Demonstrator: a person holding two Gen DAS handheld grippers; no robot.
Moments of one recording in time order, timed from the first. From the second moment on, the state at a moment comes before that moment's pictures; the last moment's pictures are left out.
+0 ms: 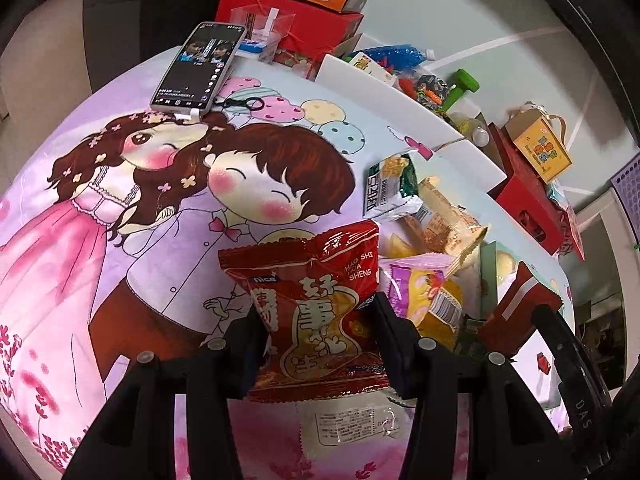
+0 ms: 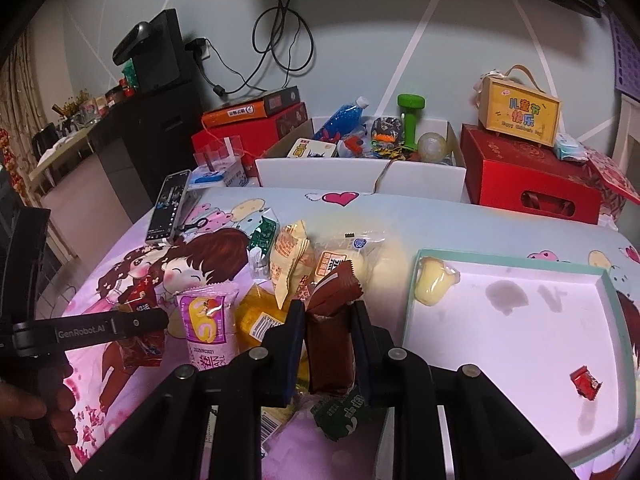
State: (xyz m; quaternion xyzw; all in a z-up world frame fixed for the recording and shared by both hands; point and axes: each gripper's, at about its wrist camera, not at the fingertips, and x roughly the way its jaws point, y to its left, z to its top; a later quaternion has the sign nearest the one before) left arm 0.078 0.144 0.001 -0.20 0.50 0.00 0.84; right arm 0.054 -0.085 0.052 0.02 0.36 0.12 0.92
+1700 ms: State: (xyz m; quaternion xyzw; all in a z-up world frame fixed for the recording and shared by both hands) left arm 0.122 -0.152 -0.003 0.02 0.51 -0.23 0.83; right arm 0.040 -0.321 0.043 0.11 0.38 -0.18 0.90
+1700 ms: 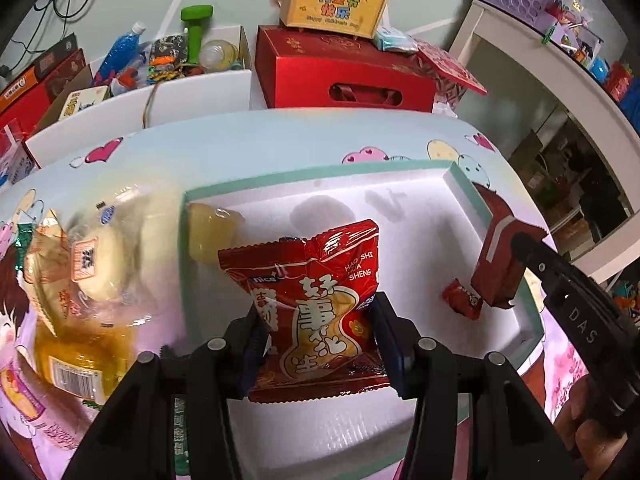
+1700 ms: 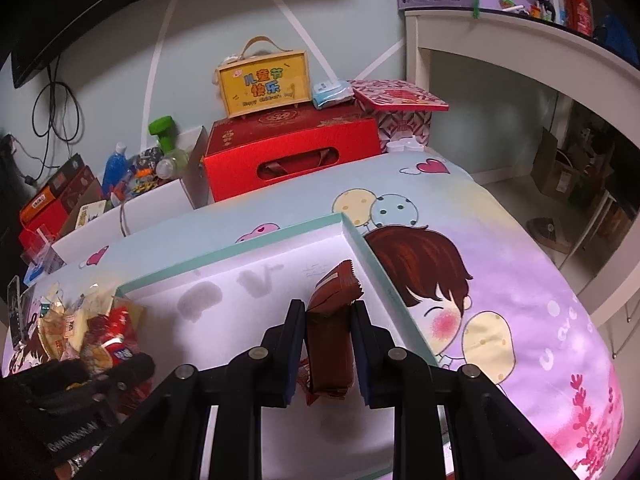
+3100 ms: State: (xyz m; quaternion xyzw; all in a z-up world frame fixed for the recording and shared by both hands) left arm 0.135 -0.126 -0.012 0.06 0.51 -0.14 0.85; right arm 0.059 -0.317 0.005 0.11 0.47 -0.19 0.85
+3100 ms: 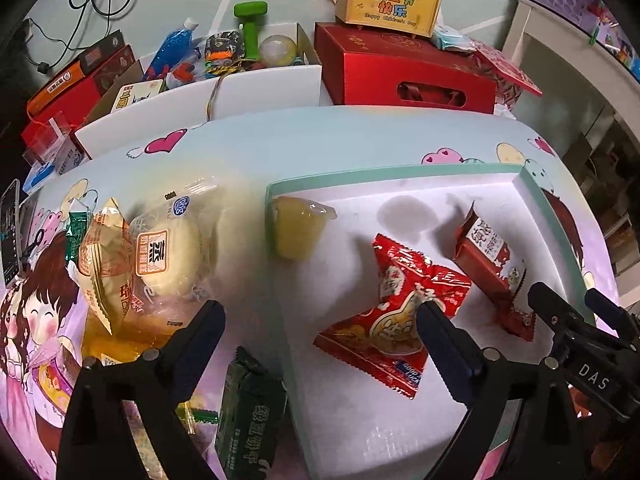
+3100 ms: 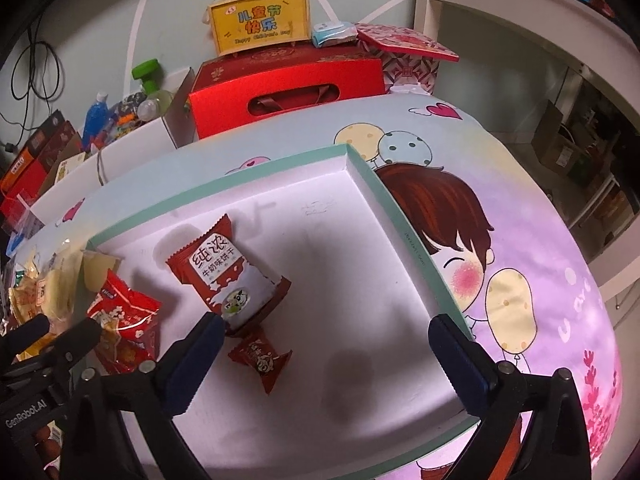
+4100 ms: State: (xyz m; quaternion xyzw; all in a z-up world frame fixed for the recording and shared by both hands) left arm 0.121 -0.101 0.016 0.07 0.50 -0.14 0.85; right arm 0.052 -0.280 0.023 0.08 0.45 -0.17 0.87
